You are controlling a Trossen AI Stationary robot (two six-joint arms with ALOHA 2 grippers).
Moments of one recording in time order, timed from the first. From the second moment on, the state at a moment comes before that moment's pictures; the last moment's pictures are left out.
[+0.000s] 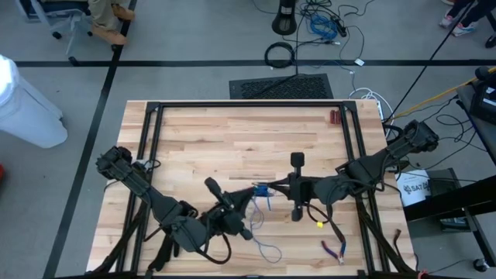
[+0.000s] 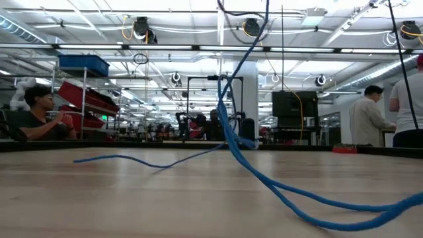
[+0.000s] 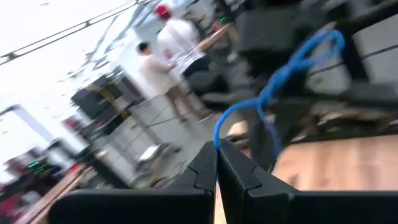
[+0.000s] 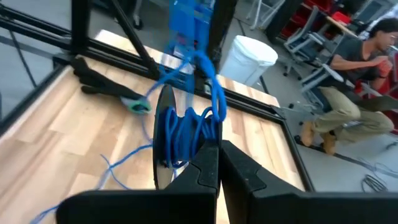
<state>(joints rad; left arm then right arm) -0.64 1.80 1.70 0.11 -1.32 0.61 0.51 1.34 1.25 -0.32 0.62 -0.15</state>
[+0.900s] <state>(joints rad) -0.73 1.80 1.70 0.07 -1.57 0.74 0.80 1.12 1.25 -0.32 0.83 -0.04</state>
